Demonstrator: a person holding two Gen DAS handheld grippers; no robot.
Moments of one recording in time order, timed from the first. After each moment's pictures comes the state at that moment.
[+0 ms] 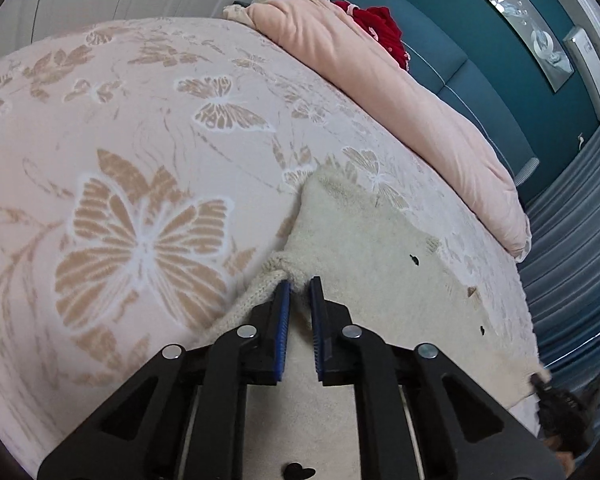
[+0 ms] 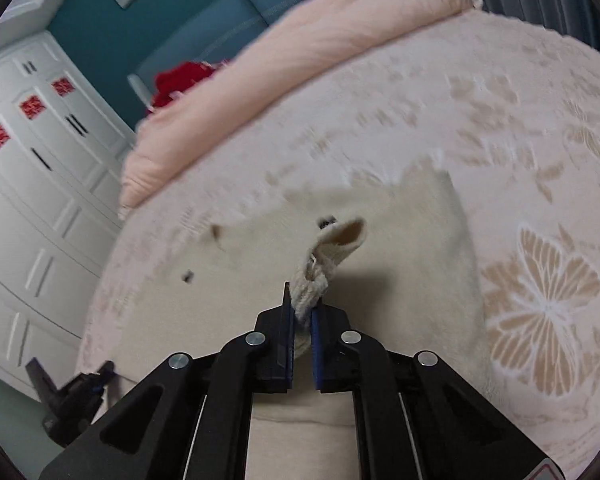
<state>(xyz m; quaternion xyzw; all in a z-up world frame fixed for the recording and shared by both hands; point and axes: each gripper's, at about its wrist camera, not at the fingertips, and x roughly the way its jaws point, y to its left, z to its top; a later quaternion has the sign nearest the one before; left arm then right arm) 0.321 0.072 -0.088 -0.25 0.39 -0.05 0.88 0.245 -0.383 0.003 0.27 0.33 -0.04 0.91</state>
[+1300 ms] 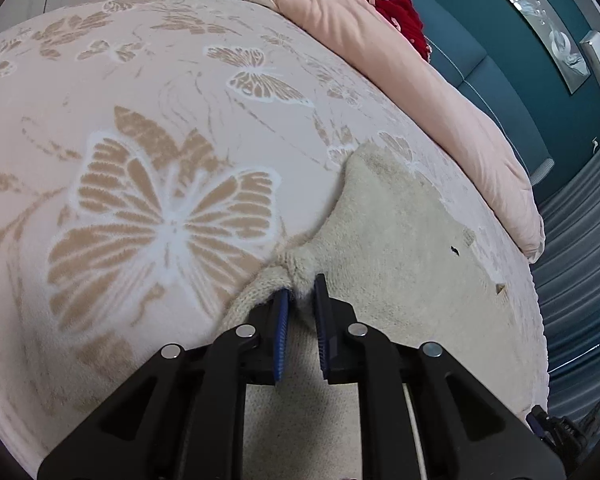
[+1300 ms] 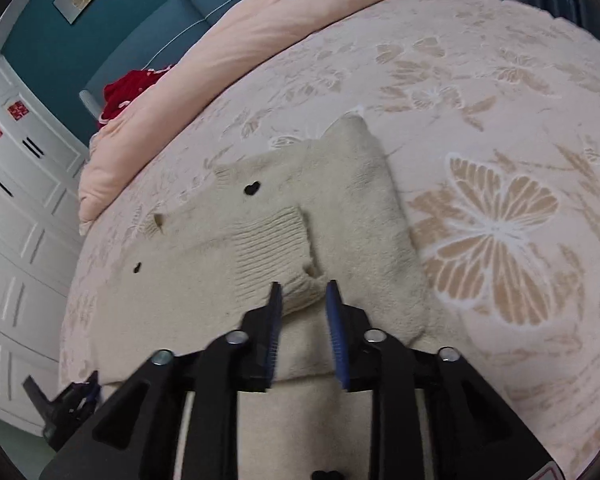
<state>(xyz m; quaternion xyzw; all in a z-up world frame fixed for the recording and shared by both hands) 0.330 0.086 -0.132 -0.28 0.41 -0.05 0.87 0.232 -0.400 -0.061 0.34 0.40 -0.10 0.85</state>
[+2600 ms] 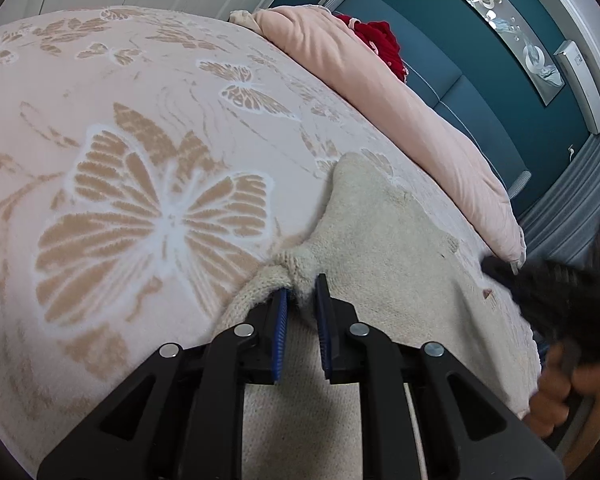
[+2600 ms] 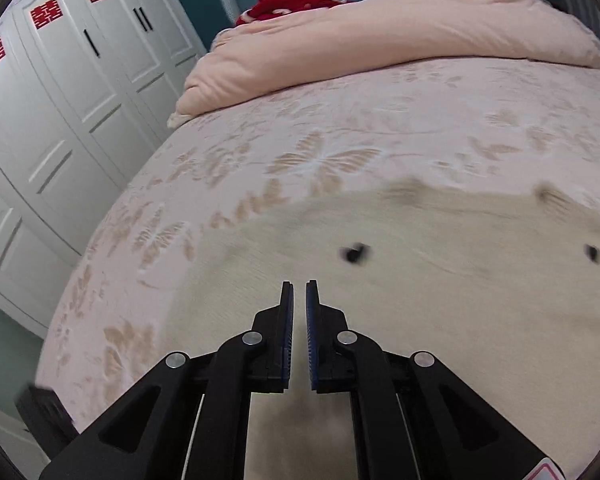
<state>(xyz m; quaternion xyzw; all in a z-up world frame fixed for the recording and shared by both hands) 0.318 0.088 -0.146 -0.29 0.35 -0.07 0.89 0.359 -0.229 -0.049 0.13 0.42 -0.01 0.90</state>
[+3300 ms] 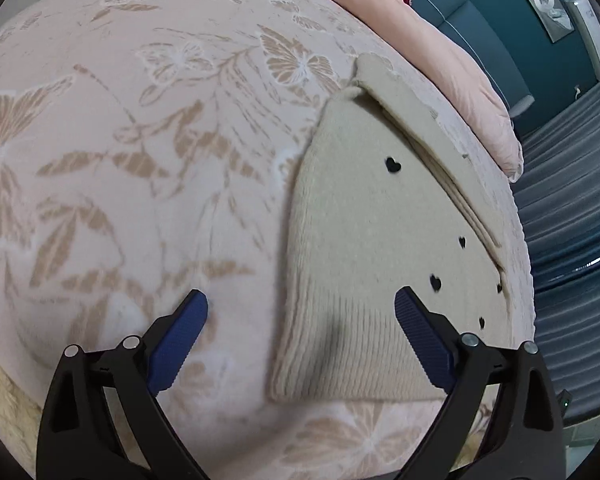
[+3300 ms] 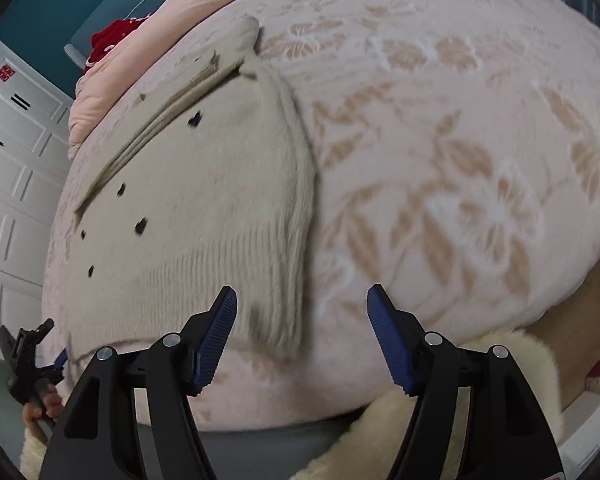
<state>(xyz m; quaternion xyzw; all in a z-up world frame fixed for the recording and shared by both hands) 0.110 0.153 -0.096 -0.25 0.52 -0.12 0.81 -0.078 -0.344 -0.081 0.34 0.49 -0.12 0.80</state>
